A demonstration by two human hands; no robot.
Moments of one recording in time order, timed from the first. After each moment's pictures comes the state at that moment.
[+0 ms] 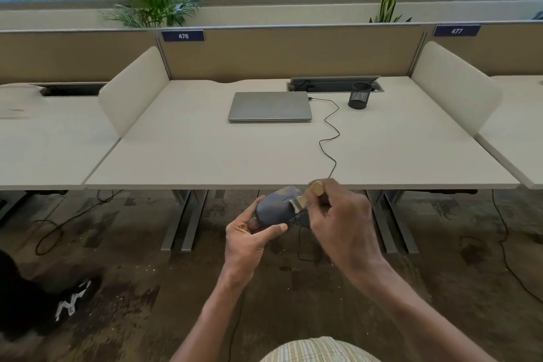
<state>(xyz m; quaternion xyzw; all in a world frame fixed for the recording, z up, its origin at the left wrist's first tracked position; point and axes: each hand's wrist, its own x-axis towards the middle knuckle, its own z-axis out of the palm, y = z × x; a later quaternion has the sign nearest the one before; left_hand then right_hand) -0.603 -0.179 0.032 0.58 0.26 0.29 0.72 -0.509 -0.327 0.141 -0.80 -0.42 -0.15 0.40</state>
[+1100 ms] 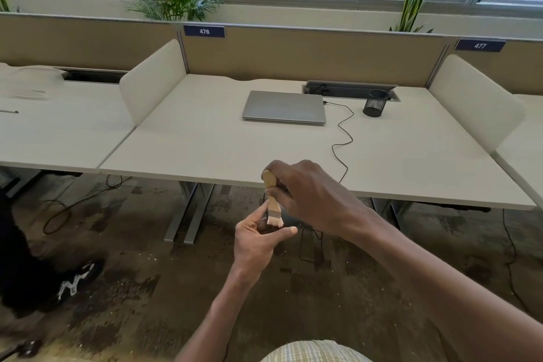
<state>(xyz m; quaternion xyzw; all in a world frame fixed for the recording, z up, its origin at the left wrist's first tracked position) -0.609 -0.183 0.030 0.60 0.29 0.29 0.68 -0.503 -0.265 0.189 -0.70 -0.68 -0.03 0.23</state>
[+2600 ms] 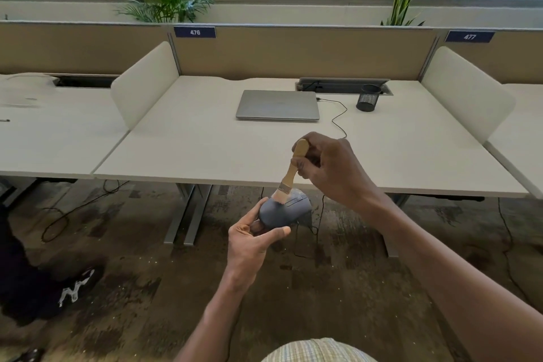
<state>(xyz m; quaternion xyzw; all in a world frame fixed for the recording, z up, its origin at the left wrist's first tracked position) -0.618 -0.189 0.036 0.57 0.28 0.29 0.72 -0.456 -0.277 0.182 -0.73 -0.54 0.01 0.42</state>
